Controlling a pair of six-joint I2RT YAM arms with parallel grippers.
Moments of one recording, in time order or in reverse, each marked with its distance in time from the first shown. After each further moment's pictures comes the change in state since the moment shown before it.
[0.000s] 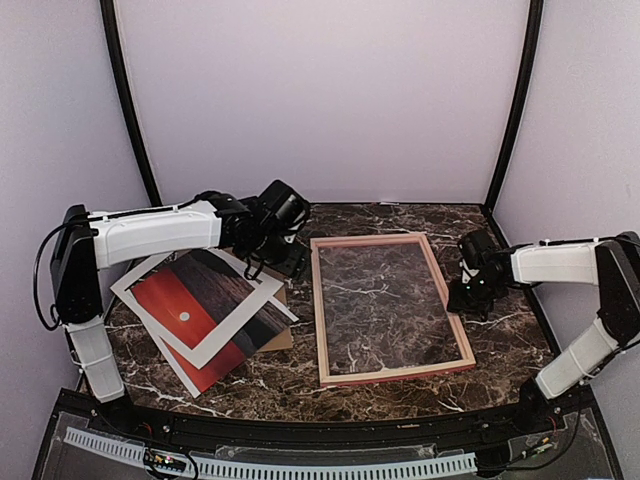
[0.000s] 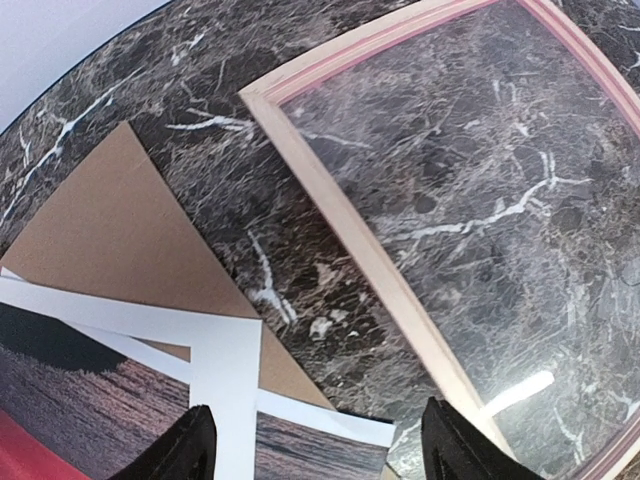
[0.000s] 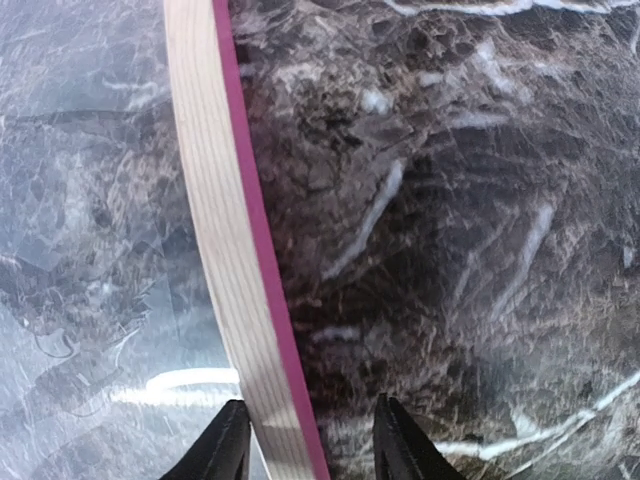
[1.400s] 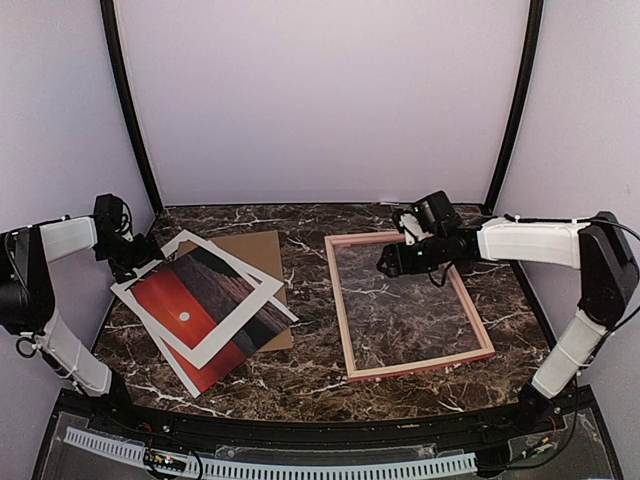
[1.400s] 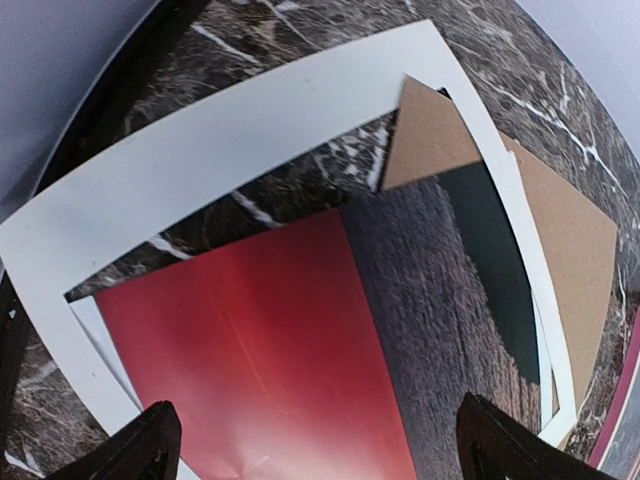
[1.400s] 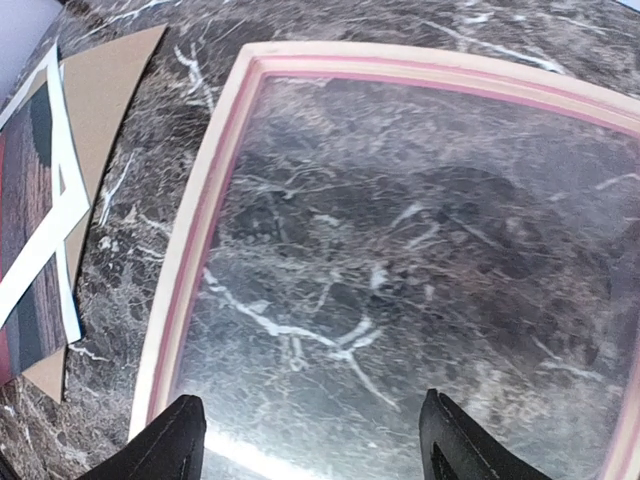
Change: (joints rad) left arm 1.012 -0.320 -0.518 0.137 0.429 -0.139; right arm 0.217 0.132 0.322 0.166 -0.159 -0.164
